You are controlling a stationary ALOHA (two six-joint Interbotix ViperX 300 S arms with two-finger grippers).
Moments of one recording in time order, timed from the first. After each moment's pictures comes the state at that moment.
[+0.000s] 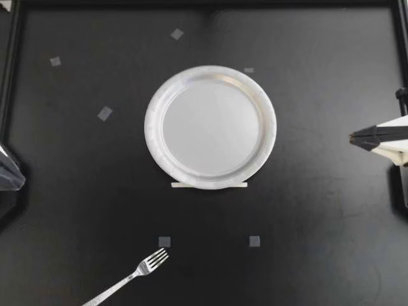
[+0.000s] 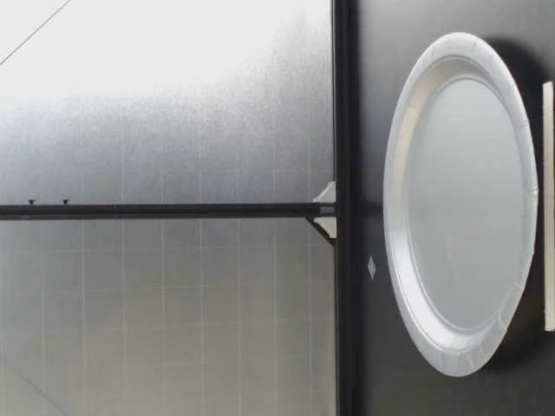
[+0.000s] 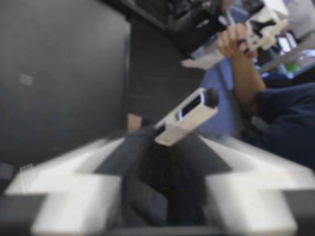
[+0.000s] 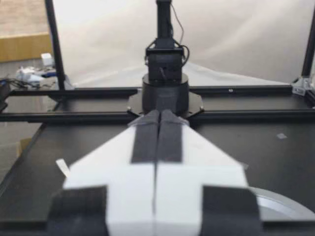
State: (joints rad) left arm 0.01 -0.95 0.66 -0.58 0.70 -0.20; right arm -0.01 -1.03 1.23 0.00 -0.31 0.00
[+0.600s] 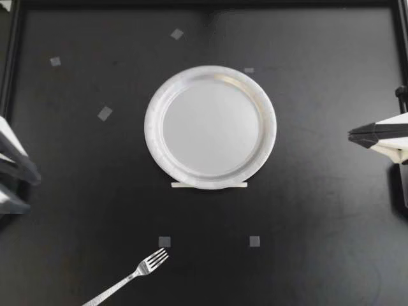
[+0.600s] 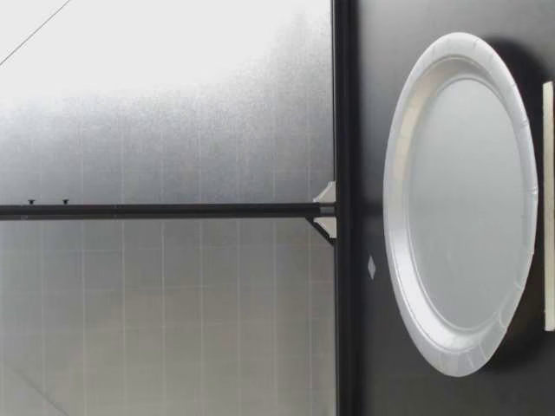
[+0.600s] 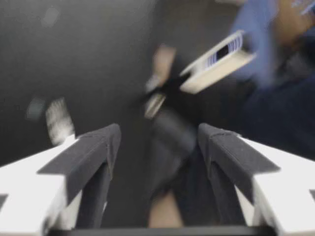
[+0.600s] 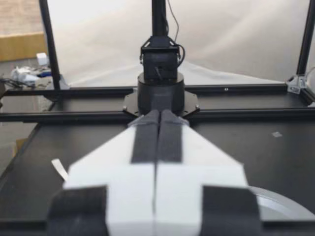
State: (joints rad) left arm 0.01 -0.78 0.51 -0.46 1.03 -0.29; right arm -0.02 -1.03 1.23 0.00 -0.31 0.00
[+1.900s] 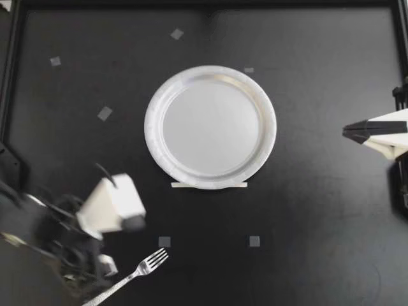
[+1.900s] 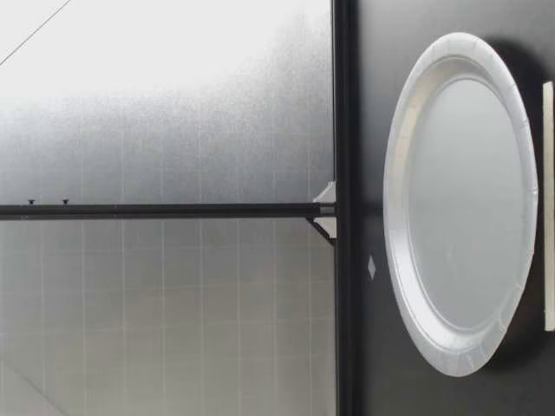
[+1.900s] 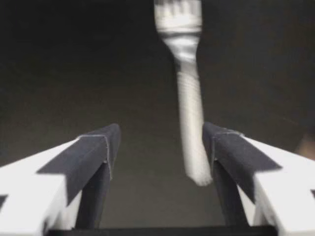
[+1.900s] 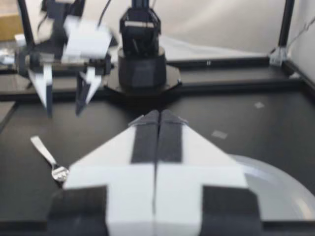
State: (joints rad) left arm -0.41 -0.09 0.65 -0.06 0.79 -0.83; right arm -0.07 -1.02 1.29 0.00 -0.31 0.01
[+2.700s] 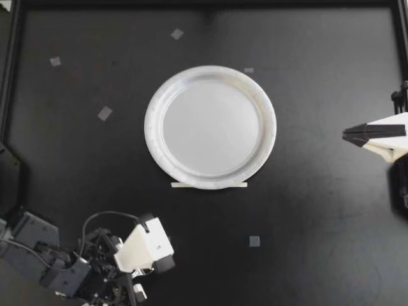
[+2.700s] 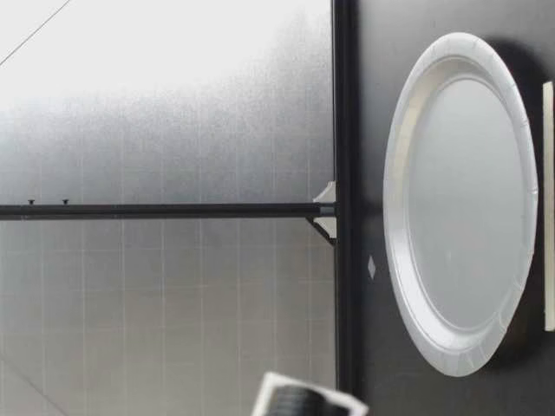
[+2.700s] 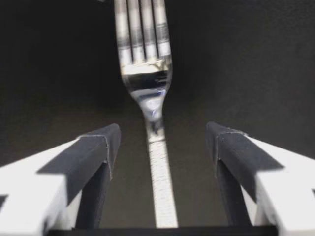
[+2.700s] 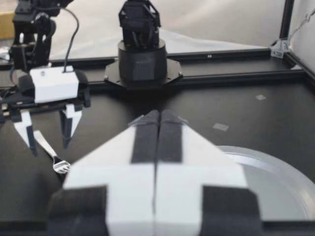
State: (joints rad) left arm -0.52 0.14 0.55 0.08 0.68 -1.06; right arm -0.07 -1.03 1.32 0.00 -0.34 0.02
